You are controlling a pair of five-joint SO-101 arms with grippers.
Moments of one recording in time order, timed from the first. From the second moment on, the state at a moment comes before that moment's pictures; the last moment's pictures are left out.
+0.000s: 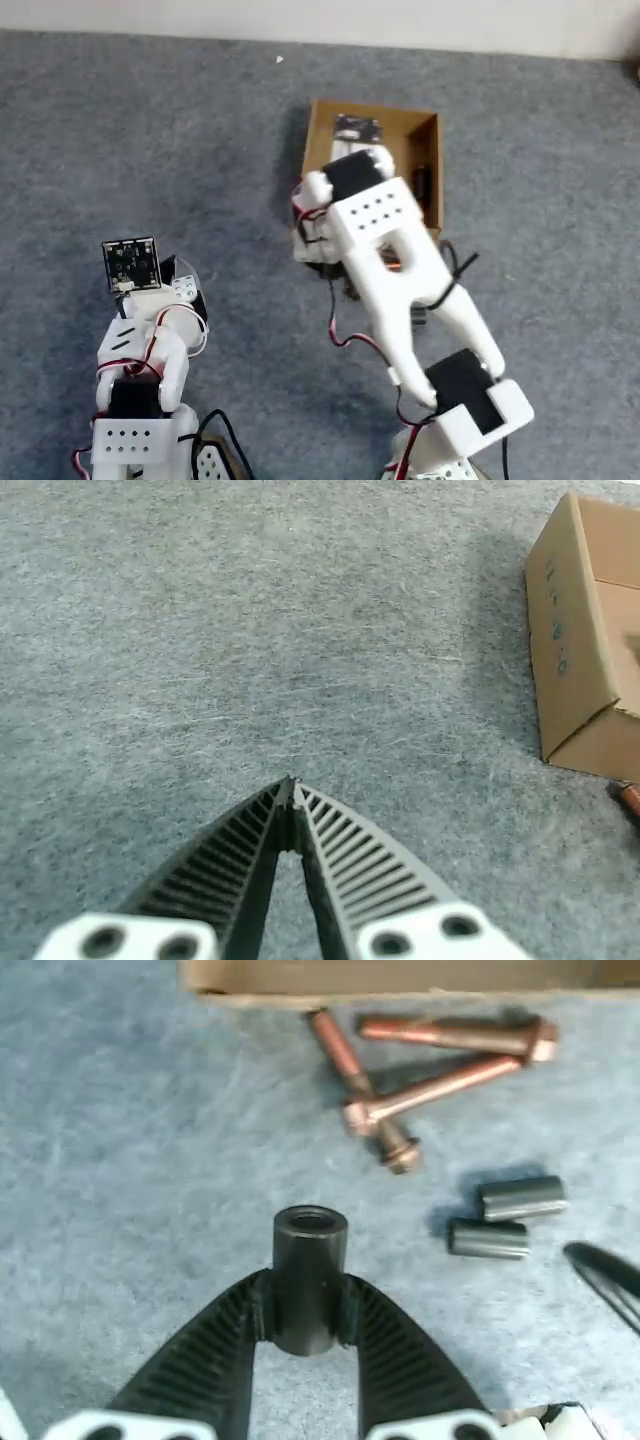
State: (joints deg) left arm -6.7 -94.7 96.0 39.7 12.2; right arm -32.7 1.0 -8.2 99.4 -31.8
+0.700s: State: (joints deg) left arm -5.9 -94.7 96.0 39.7 12.2; right arm -15.6 -30.4 37.8 75.8 -23.0
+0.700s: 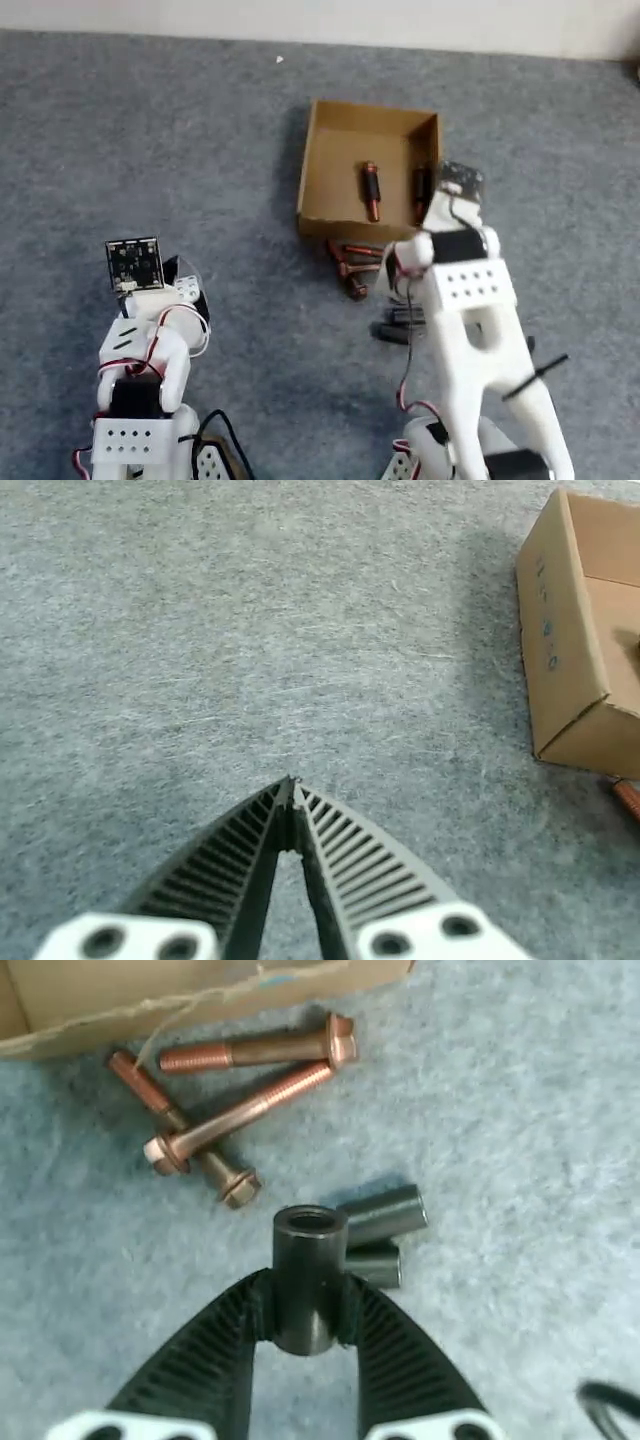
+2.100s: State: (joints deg) left arm 24.6 -28.9 41.8 60.0 10.4; right arm 4.0 -53.9 65.3 48.5 -12.8
